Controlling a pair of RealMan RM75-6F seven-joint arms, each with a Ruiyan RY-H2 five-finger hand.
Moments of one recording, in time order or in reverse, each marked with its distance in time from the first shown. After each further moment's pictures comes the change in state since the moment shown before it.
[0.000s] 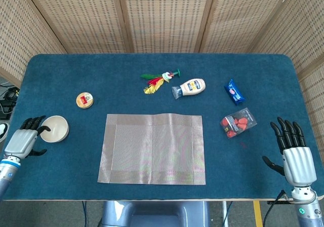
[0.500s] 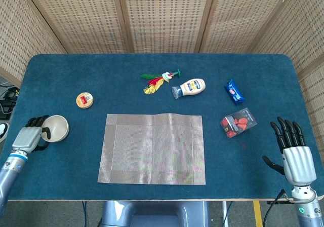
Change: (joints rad) left arm -0.028 -0.122 -0.053 0.182 -0.003 -0.147 -0.048; right arm 0.002 0.000 0.002 0.003 0.006 -0.010 0.007
